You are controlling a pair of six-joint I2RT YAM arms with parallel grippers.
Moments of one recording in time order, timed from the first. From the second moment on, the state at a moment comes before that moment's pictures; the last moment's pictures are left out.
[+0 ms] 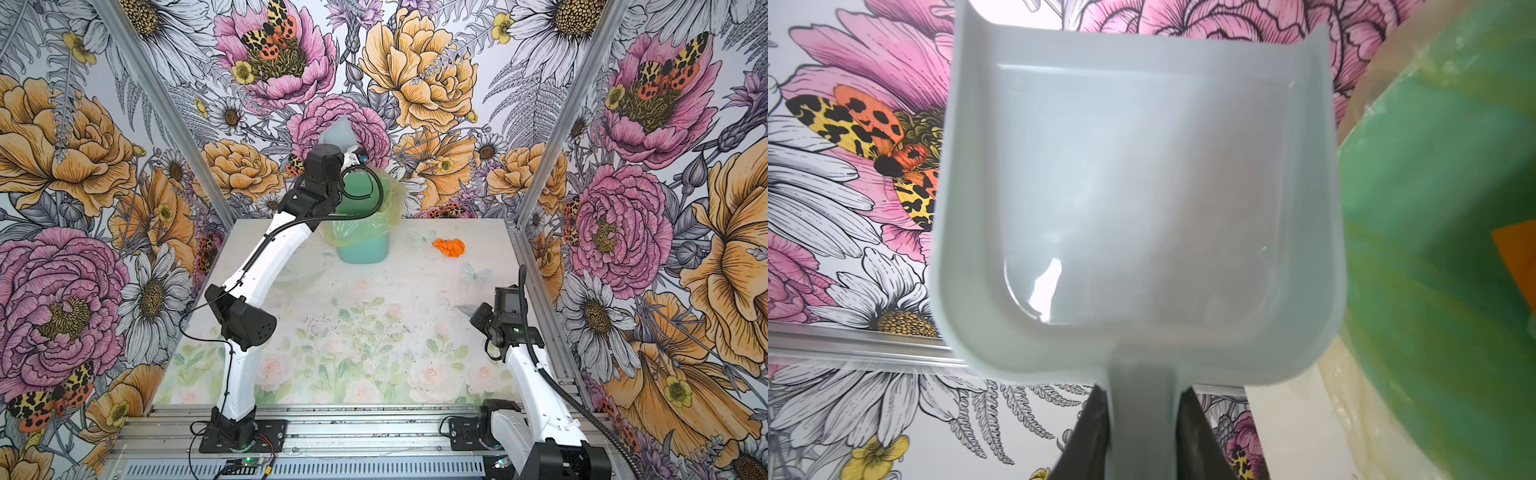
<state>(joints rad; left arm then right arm) -0.53 2.13 2.48 -0.53 -0.75 1.06 -0.09 0.94 0.60 -0.57 -0.10 0.58</state>
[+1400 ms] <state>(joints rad) -0.67 1.67 1.48 -0.35 0.18 0.11 -0.09 1.28 1.00 -0.29 0.12 0.54</state>
